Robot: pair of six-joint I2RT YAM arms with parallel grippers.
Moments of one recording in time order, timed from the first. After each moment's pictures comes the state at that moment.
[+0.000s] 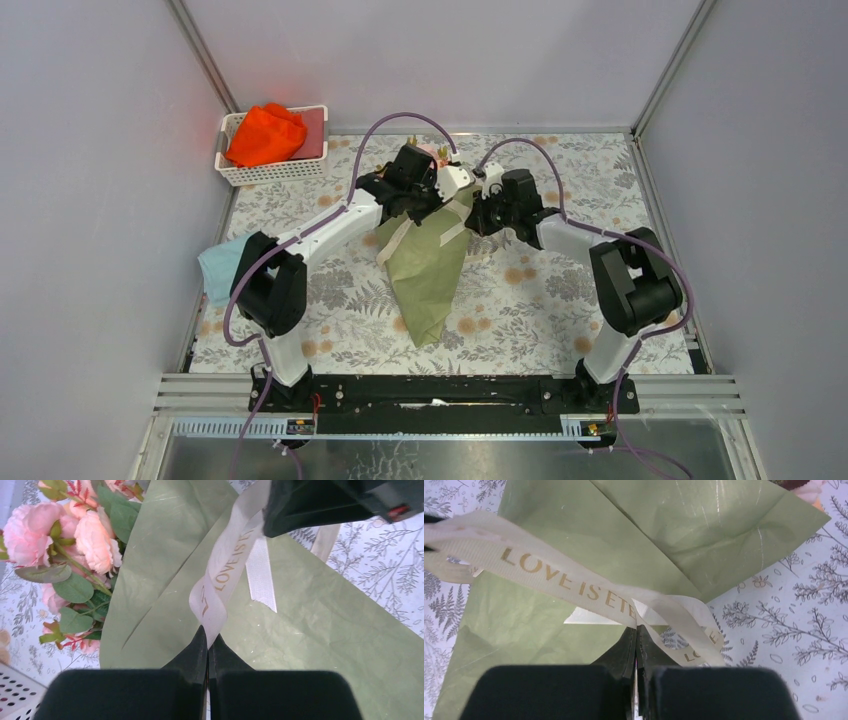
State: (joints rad) left arm -0.58 1.80 1.47 -0.48 0.20 0.50; right arm 0.41 1.76 1.01 0.11 -0.38 0.07
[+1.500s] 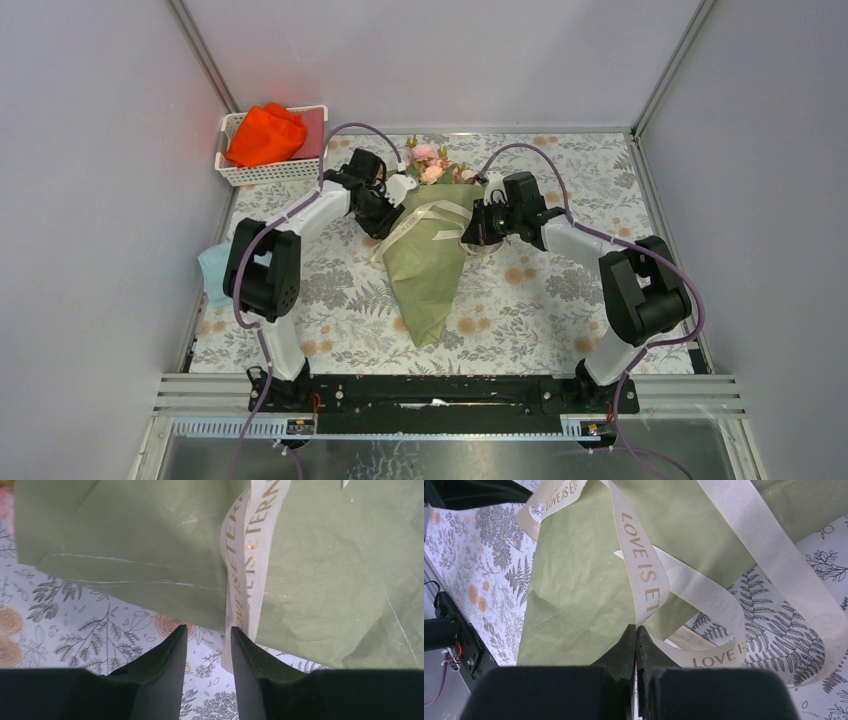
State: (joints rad) left arm -0.32 1.84 1.37 -0.65 0.30 0.52; right arm 0.41 1.68 1.00 -0.08 -0.52 0.22
